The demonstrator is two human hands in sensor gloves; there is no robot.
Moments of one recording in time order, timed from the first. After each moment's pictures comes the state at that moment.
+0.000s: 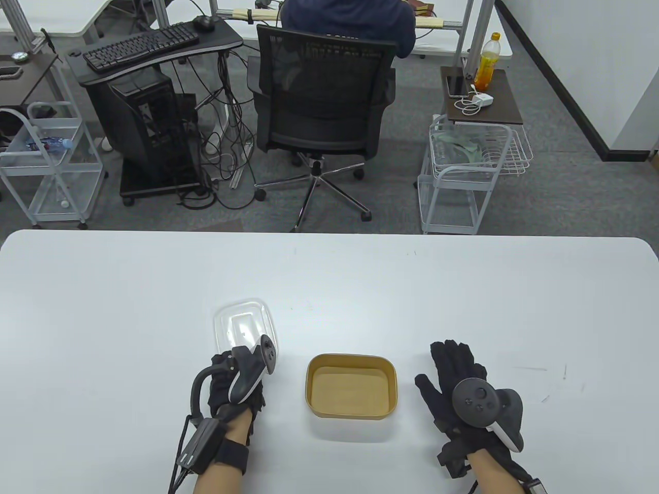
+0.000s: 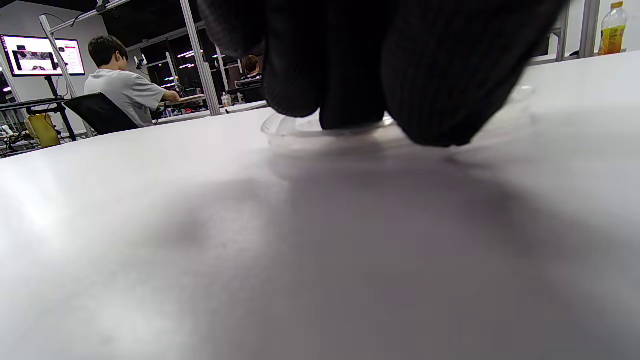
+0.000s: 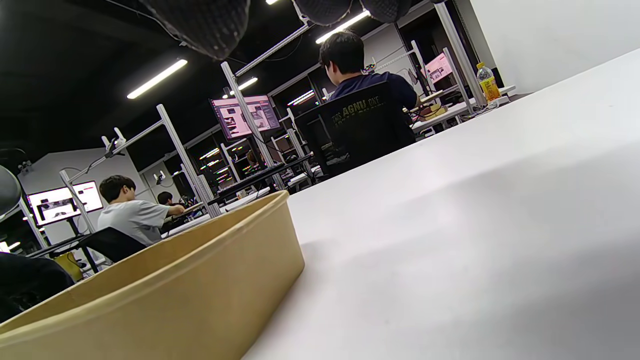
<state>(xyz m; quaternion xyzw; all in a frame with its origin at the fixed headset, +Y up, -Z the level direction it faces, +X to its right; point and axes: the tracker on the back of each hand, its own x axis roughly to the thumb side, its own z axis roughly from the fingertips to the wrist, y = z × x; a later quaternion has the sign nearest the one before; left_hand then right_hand) -0.175 -0.758 -0.387 -0.04 0.17 -0.09 0.98 0.214 -0.728 -0.316 0.08 -0.07 0.96 0.24</state>
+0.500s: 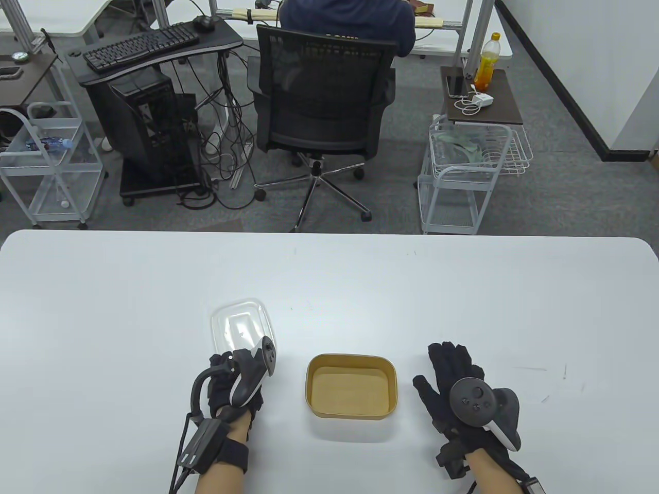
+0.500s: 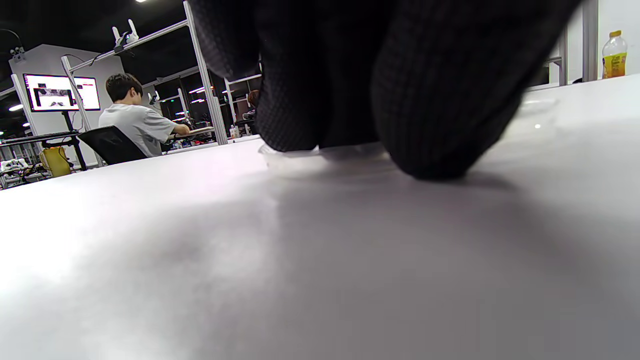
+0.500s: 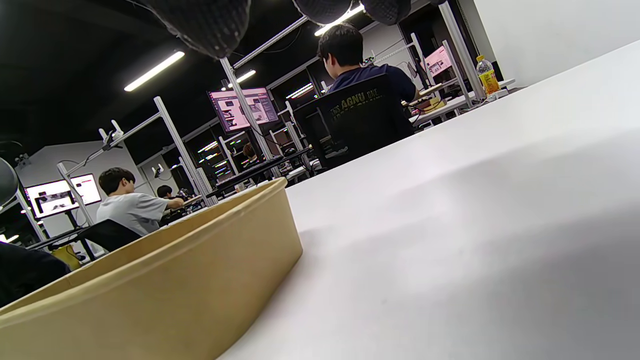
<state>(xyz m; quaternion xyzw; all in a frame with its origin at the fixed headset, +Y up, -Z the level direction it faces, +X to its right) -0.176 -0.760 -0.388 0.01 0.17 -0.10 0.98 0.211 -0.731 -0.318 0.07 -0.06 0.97 0.24</state>
